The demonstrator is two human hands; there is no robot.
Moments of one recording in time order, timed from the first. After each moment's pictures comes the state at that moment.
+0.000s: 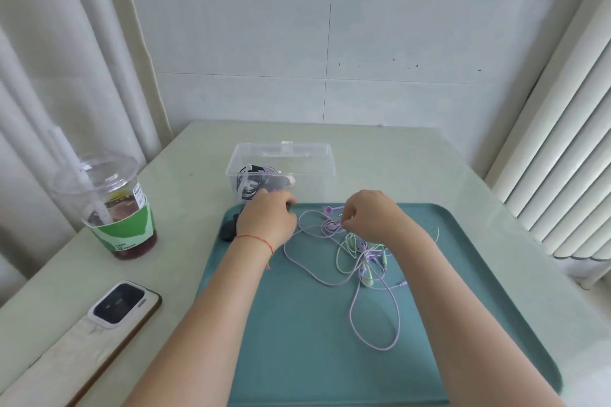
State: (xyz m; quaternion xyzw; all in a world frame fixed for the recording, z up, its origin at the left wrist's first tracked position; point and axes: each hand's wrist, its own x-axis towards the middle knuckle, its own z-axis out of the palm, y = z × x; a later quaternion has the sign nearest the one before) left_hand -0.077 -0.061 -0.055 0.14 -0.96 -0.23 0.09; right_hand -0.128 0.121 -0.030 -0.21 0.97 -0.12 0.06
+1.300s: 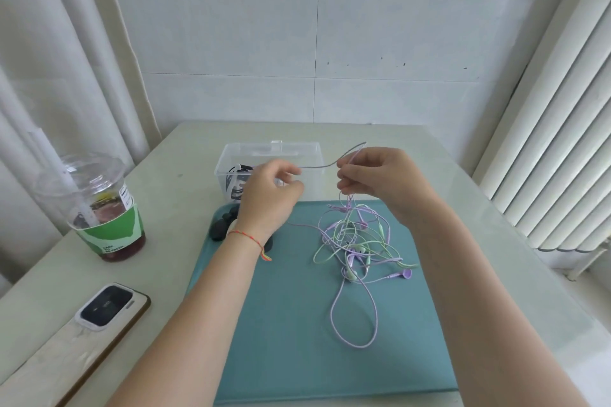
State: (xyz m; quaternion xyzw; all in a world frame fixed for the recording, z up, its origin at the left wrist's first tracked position) left_hand -0.067 -0.033 -0.018 0.10 -0.81 -0.53 0.22; right_hand -0.112 0.146 0.020 -0.17 0.72 -0.66 0.07
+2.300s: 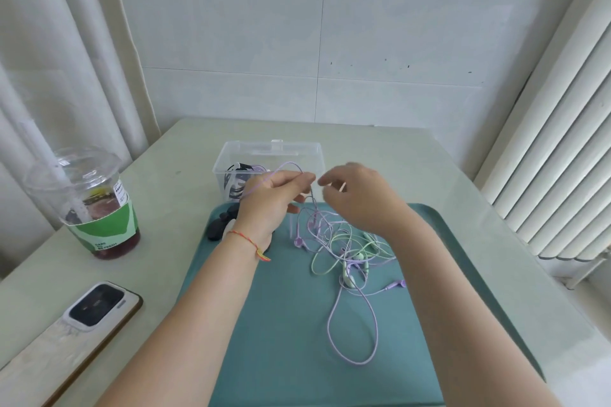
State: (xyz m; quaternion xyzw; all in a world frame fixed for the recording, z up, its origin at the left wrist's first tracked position) left_hand -0.073 -0.031 -0.028 0.10 -0.69 -0.70 0.15; right_hand -0.098 0.119 0.016 -0.25 0.92 -0.29 -0.03
